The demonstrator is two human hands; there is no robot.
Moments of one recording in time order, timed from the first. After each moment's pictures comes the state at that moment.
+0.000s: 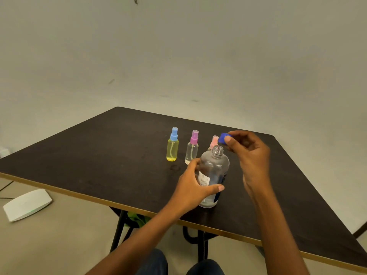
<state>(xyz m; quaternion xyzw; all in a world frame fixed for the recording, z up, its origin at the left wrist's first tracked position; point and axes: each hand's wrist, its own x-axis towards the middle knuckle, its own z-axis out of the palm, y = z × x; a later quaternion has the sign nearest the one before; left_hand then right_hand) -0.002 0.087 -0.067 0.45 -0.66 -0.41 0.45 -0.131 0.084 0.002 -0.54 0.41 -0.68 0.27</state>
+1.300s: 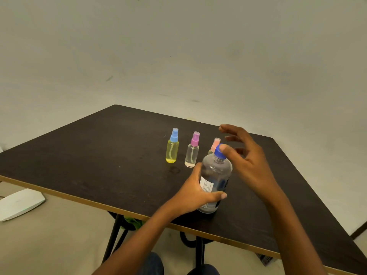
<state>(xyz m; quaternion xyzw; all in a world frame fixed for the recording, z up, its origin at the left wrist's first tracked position) -0.004 0.058 -0.089 0.35 -0.69 -0.46 0.43 -0.132 0.085 0.011 -0.73 0.46 -0.49 0.17</state>
